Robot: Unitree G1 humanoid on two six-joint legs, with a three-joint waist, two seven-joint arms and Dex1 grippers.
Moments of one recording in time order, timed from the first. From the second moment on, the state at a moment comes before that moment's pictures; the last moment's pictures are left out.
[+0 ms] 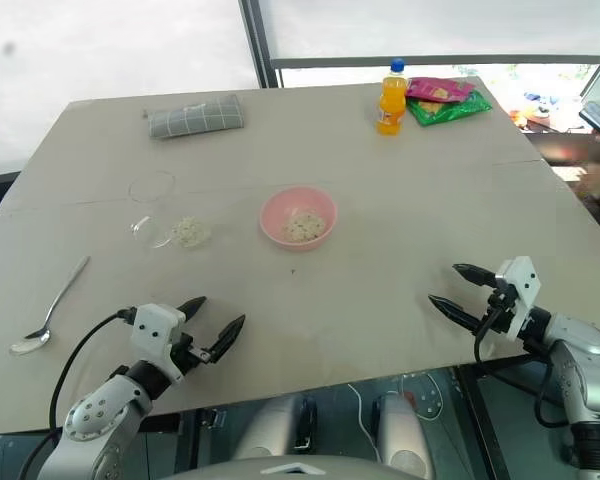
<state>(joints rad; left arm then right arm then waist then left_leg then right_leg) 0.43 0.39 0.14 -0.44 -0.26 0.19 -0.50 0.03 -0.62 -0.23 0.02 0.49 0.15 1.08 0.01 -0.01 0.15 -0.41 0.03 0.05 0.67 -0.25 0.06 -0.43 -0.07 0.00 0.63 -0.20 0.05</state>
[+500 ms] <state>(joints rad) 0.45 0.35 0.14 -0.42 -0.26 0.13 -0.49 0.01 -0.63 -0.21 0.07 0.46 0.12 1.10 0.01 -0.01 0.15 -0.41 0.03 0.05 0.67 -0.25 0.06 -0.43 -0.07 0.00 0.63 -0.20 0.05</state>
